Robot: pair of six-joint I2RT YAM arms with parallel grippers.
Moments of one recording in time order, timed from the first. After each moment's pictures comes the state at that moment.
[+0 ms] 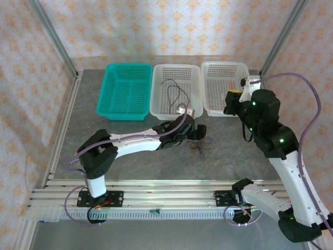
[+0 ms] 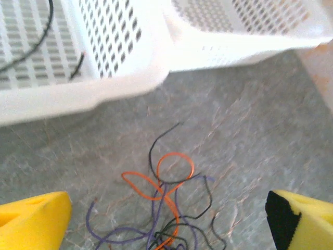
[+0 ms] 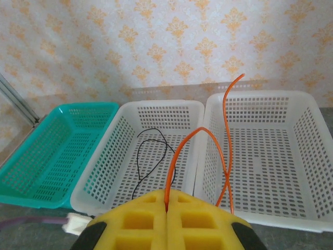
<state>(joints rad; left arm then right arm) -0.94 1.79 1.23 -0.07 -0.23 -0.68 0.41 0.92 1.32 -0.71 0.15 0.25</state>
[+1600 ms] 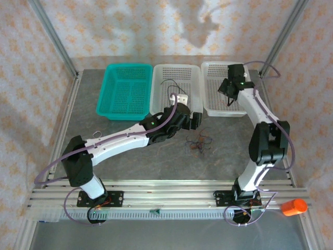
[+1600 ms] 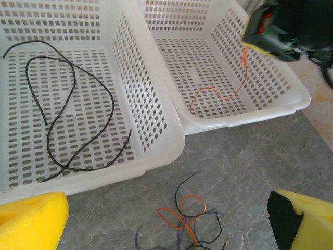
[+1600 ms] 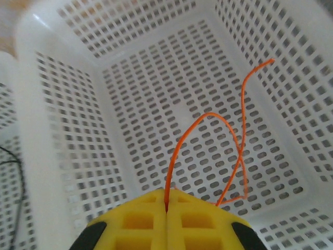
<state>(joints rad) -0.94 1.63 1.35 -0.30 -0.40 -0.57 0.08 1.78 1.49 -0.58 0.16 0.52</state>
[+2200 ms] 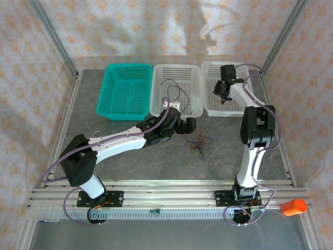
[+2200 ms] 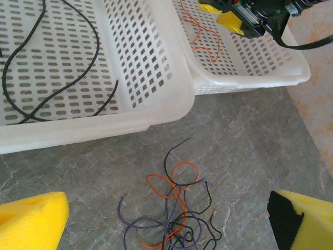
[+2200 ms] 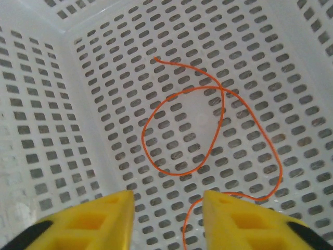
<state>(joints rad) -0.85 1.61 1.12 -0.11 -0.15 -0.72 0.08 2.04 1.65 -0.59 0.11 0.54</state>
